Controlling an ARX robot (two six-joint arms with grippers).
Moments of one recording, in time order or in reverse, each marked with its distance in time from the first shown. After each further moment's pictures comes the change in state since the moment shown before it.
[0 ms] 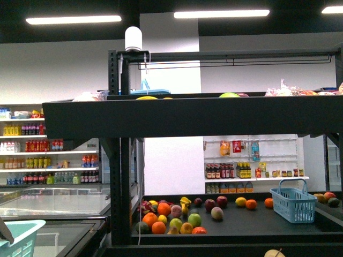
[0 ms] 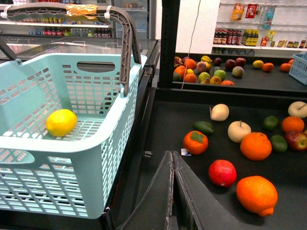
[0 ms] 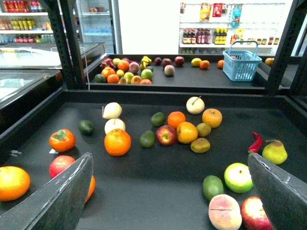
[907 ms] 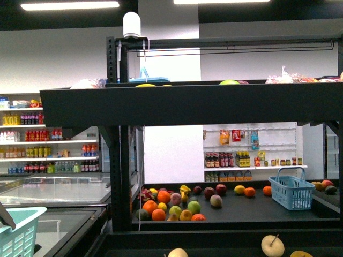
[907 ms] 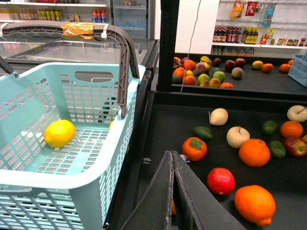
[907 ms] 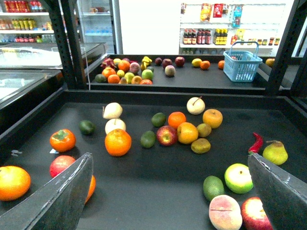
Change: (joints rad) left arm 0.000 0.292 0.119 0.159 0.000 0.000; right arm 0.000 0.001 0.000 0.000 0.001 0.000
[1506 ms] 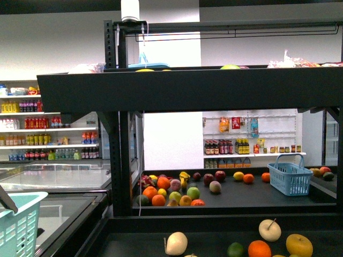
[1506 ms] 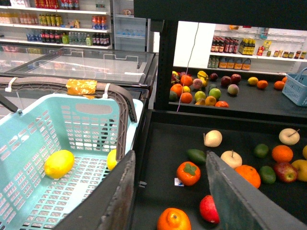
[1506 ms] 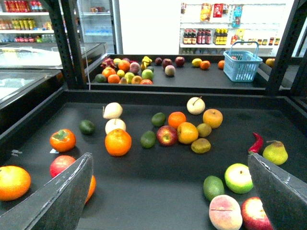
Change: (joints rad) left arm 0.000 0.236 0.341 -0.090 -0.002 -0.026; right arm 0.000 0.000 0.000 0.000 0.000 0.000
